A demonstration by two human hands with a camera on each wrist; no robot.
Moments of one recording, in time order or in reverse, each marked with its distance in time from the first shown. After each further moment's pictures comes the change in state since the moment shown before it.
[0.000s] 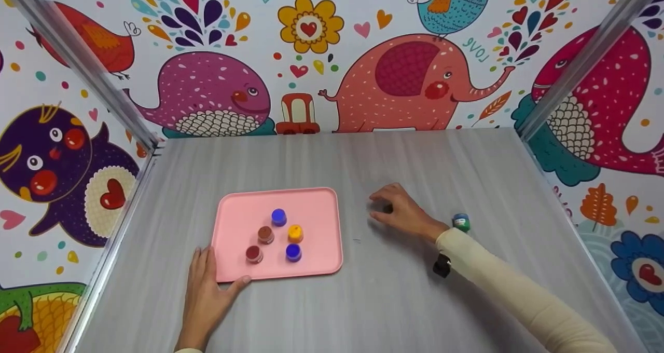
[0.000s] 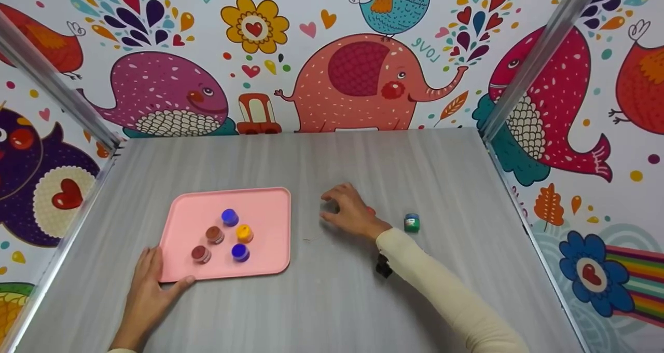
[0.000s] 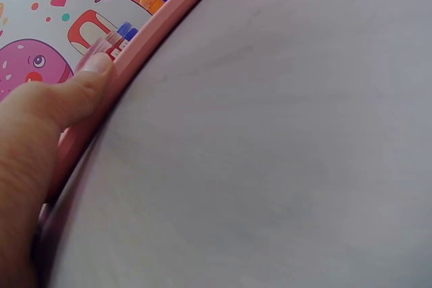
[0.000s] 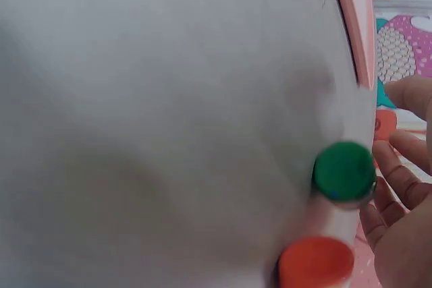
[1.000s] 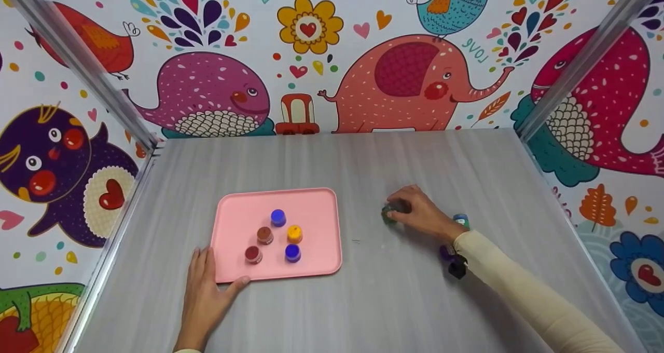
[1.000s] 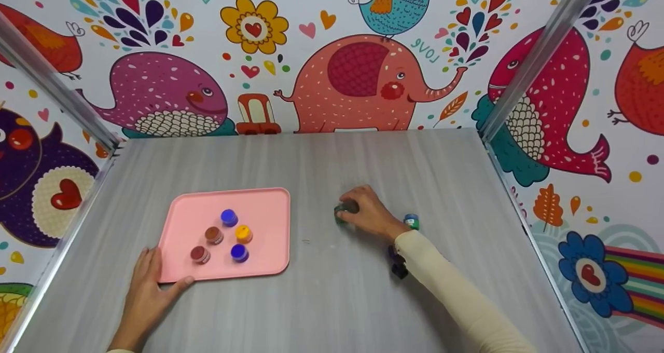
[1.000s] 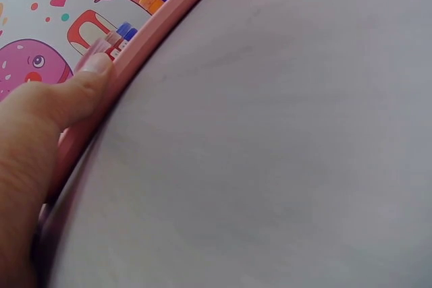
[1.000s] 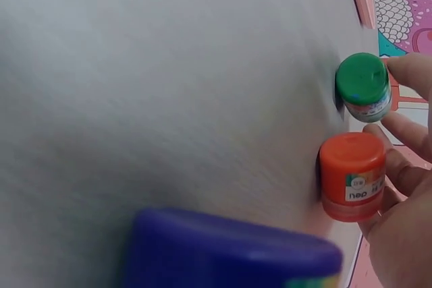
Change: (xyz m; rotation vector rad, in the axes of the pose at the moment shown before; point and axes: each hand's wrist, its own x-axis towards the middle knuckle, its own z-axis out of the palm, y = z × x) left_hand 0.002 -0.004 0.001 -0.003 0.030 0.029; right_hand -0.023 0.027 -0.025 0.056 0.017 0.124
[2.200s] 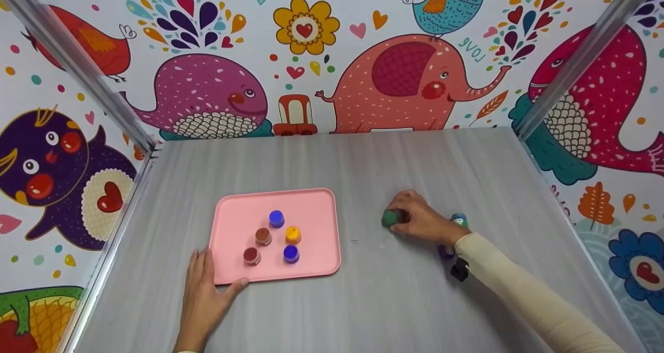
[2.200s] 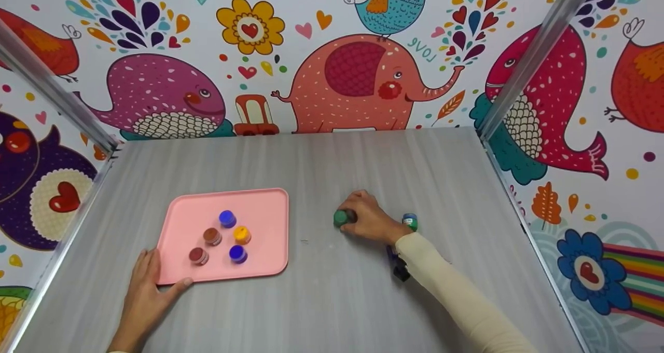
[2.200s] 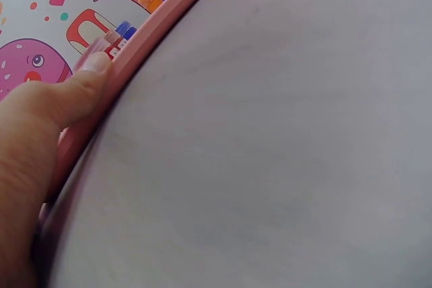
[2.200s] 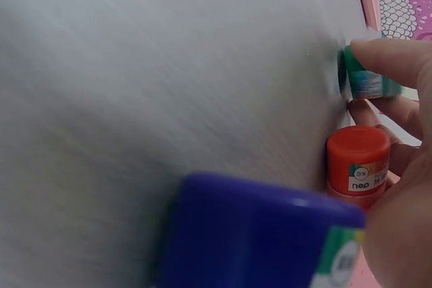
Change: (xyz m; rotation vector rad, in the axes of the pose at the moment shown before) left_hand 0.000 0.002 -0.001 0.014 -0.043 -0.043; right_hand -0.006 0.003 0.000 -0.078 -0.110 -0.132
